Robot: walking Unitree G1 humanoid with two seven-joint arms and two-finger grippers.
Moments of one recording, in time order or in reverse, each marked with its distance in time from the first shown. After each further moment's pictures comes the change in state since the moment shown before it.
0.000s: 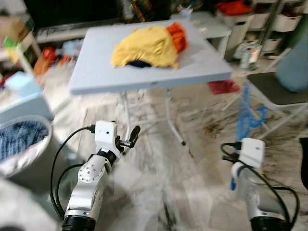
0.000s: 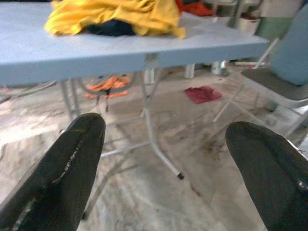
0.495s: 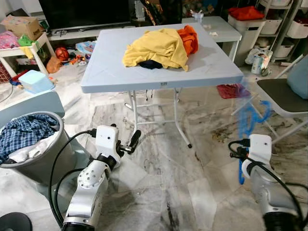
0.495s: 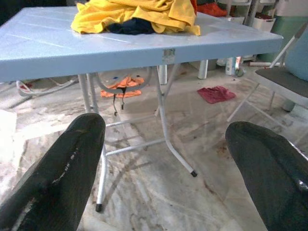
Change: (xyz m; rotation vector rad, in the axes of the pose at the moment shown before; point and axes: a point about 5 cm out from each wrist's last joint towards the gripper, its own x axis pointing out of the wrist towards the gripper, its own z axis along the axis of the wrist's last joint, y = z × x) left arm -0.007 -0.005 -0.004 0.040 -0.004 -0.017; right arm 0.010 -0.026 0.010 -0.020 -0.059 0.037
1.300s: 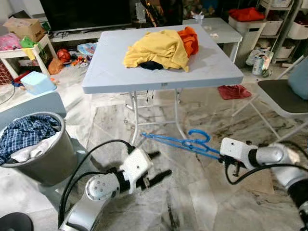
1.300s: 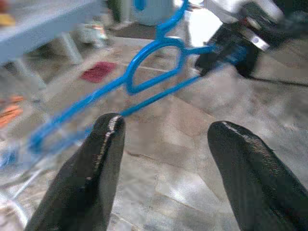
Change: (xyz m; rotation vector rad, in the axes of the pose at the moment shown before) left arm -0.026 -0.051 -0.012 0.250 0.084 -0.642; right arm 0.018 0.000 0.029 -1.099 0.099 0.790
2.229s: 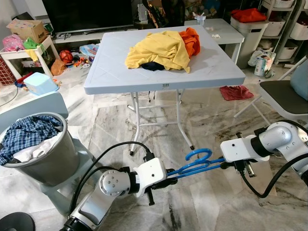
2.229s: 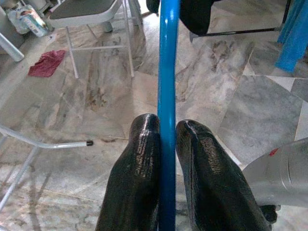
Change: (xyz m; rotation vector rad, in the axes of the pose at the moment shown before) left arm 0.019 -0.013 -0.010 0.156 0.129 -0.303; right arm -0.041 -0.013 0.046 -0.479 0.007 0.413
